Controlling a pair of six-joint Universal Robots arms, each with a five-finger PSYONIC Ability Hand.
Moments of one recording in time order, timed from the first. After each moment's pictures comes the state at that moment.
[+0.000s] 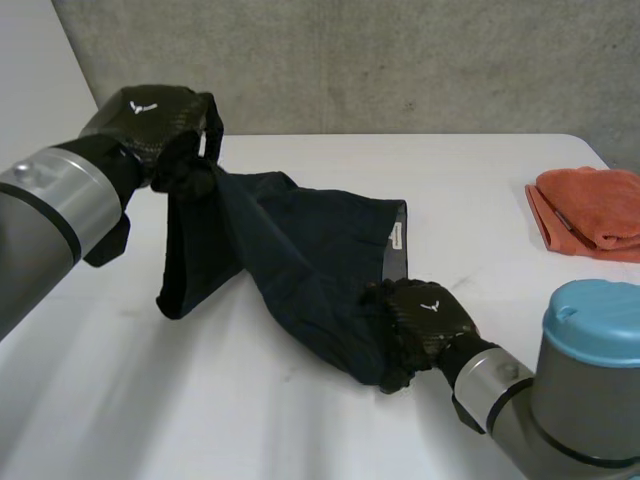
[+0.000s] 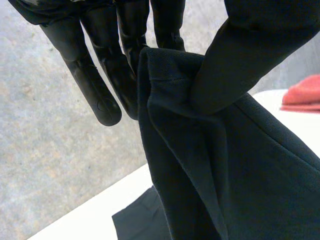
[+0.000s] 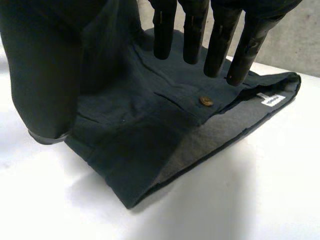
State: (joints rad) left arm 4.28 -1.65 -1.37 2.96 -1.47 3.28; right arm 2.10 -1.25 1.88 -0.26 1.37 3.15; left_hand 1.12 1.20 1.19 1.20 0.98; right_hand 0.31 0.37 0.35 0.35 0.19
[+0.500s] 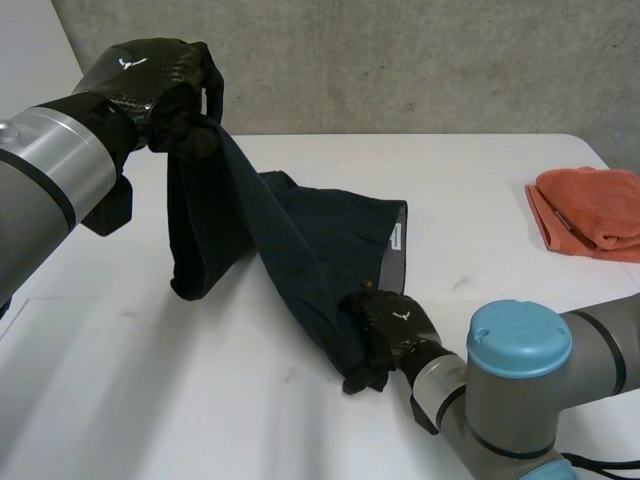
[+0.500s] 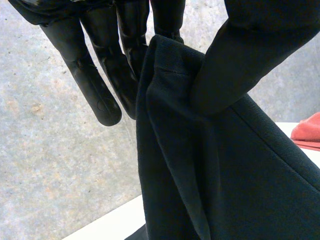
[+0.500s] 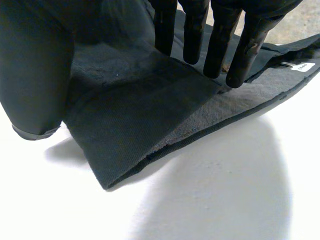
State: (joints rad) left arm 4.27 -1.65 -1.30 2.97 -1.47 3.19; right arm 2.20 -1.02 1.76 -0.37 1.48 3.31; left_hand 1.12 1.20 1.19 1.20 0.98; right_hand 0.31 0.38 0.35 0.37 0.19
